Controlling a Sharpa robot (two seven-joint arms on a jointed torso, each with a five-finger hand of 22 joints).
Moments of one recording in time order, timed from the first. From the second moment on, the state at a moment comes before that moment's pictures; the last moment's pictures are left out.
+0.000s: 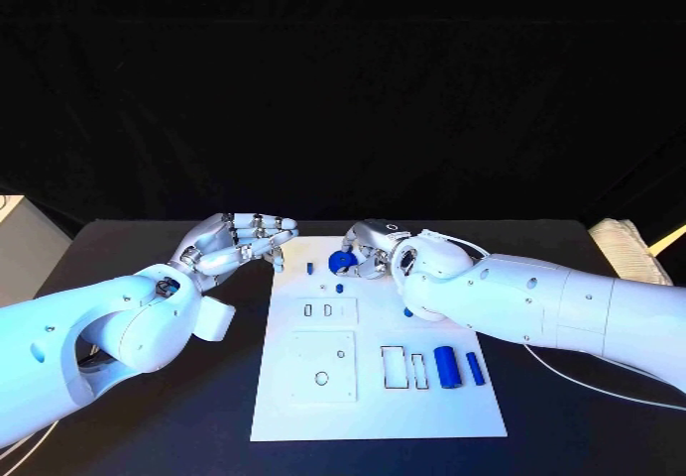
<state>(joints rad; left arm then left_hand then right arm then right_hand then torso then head) 1.25 -0.99 -0.01 1.70 -0.19 -0.25 0.38 1.42 -0.16 0.31 0.15 0.13 0.85 0.22 0.16 0.16 0.96 0.17 0.07 0.07 0.95 0.10 0.83 0.59 0.17 0.82 0.20 0.98 0.59 1.34 -0.48 -0.17 1.23 -1.46 -0.38 -0.24 1.32 -0.15 0.17 0.28 0.14 0.88 0.17 0.12 0.42 1.47 0.09 1.53 1.31 1.47 0.02 1.56 1.31 0.01 1.47 0.12 1.57 1.31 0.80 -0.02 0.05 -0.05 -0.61</state>
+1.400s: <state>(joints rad) 1.25 -0.98 -0.01 1.67 -0.19 -0.24 0.37 1.42 -0.16 0.31 0.15 0.13 0.84 0.22 0.16 0.16 0.95 0.17 0.07 0.07 0.95 0.10 0.83 0.58 0.17 0.82 0.20 0.99 0.59 1.39 -0.92 -0.16 1.43 -1.12 -0.43 0.05 1.45 -0.20 0.29 0.18 0.17 0.89 0.17 0.12 0.40 1.47 0.09 1.53 1.31 1.47 0.02 1.56 1.31 0.01 1.47 0.12 1.57 1.31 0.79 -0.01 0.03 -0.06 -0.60</state>
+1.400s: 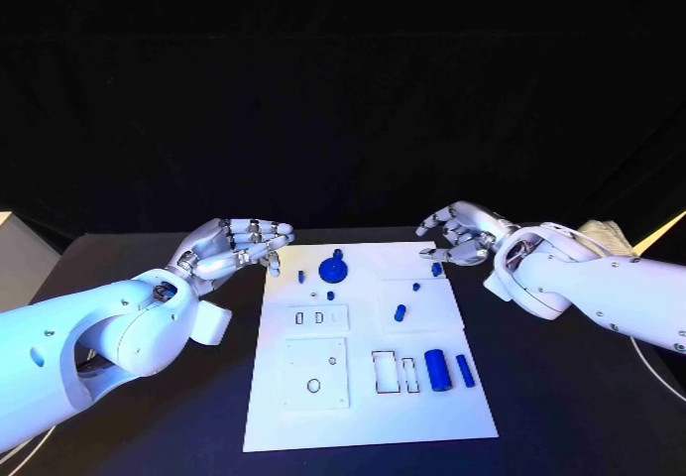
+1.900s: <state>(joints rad) 1.25 -0.97 -0.01 1.66 -0.19 -0.23 0.38 1.42 -0.16 0.31 0.15 0.13 0.84 0.22 0.16 0.16 0.95 0.17 0.07 0.07 0.95 0.10 0.83 0.58 0.17 0.82 0.20 0.99 0.59 1.36 -0.96 -0.16 1.32 -1.16 -0.36 0.13 1.46 -0.20 0.30 0.17 0.17 0.89 0.17 0.12 0.40 1.47 0.09 1.53 1.31 1.47 0.02 1.56 1.31 0.01 1.47 0.12 1.57 1.31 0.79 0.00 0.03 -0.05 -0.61</state>
